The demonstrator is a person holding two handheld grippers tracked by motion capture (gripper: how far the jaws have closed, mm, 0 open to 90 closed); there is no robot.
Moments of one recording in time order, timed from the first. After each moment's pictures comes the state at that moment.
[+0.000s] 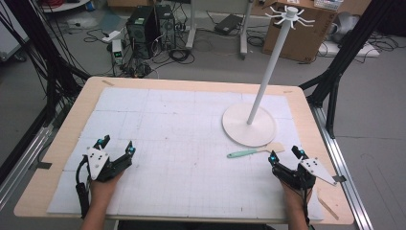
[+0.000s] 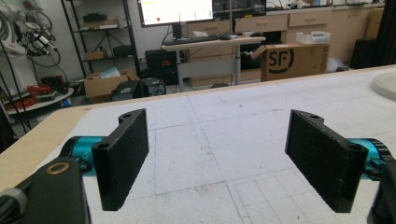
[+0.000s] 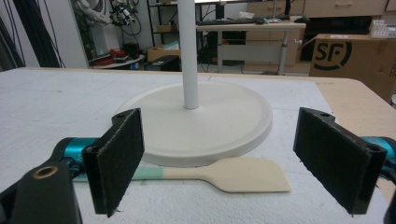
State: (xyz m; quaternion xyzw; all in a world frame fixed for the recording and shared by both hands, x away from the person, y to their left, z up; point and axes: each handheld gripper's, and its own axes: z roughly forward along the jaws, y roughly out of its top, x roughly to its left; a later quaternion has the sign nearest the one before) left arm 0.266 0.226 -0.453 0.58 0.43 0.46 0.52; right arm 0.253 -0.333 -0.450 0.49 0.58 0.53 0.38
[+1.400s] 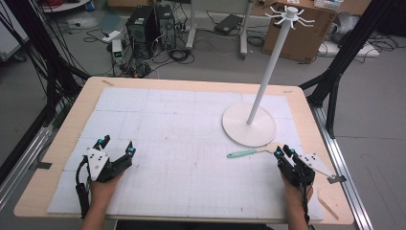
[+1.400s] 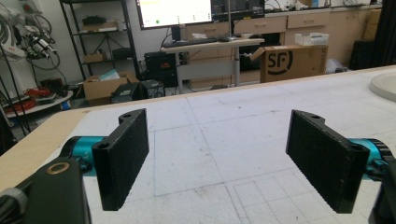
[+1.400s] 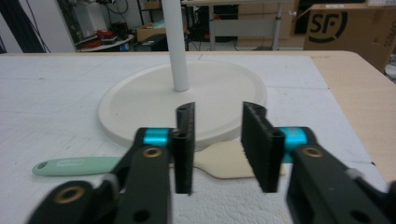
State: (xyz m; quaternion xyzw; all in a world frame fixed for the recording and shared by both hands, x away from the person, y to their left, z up) left arm 0.265 0.225 -0.453 0.58 0.43 0.46 0.52; right arm 0.263 -0.334 -0.448 0.52 0.60 0.50 0.35
